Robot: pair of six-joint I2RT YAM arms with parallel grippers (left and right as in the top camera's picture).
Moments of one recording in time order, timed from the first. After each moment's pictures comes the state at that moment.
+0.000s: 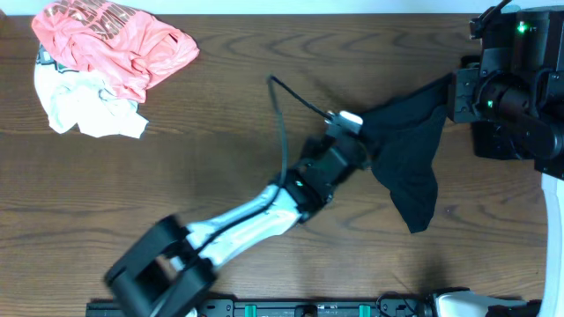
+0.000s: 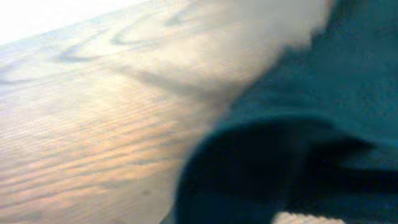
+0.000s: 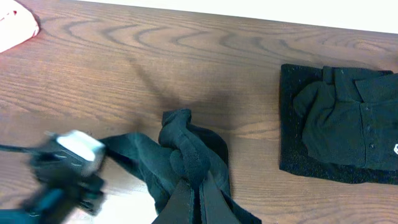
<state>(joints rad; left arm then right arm) -0.89 1.68 1.03 0.00 -0.45 -0.27 0.14 1.46 2.05 -1.42 0.04 0.06</state>
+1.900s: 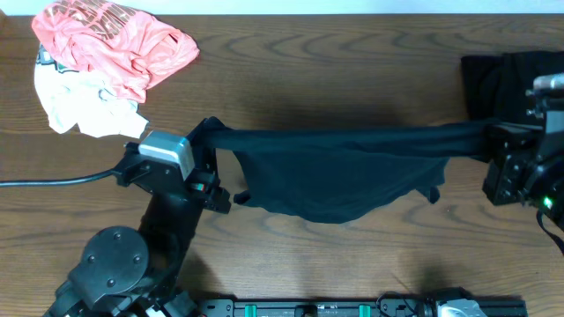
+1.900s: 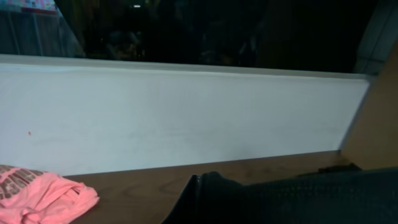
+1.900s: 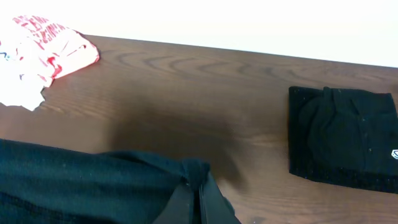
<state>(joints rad) -0.84 0.70 1.10 -0.39 -0.53 -0.14 0.14 1.17 2.05 -1.50 -0.06 0.06</state>
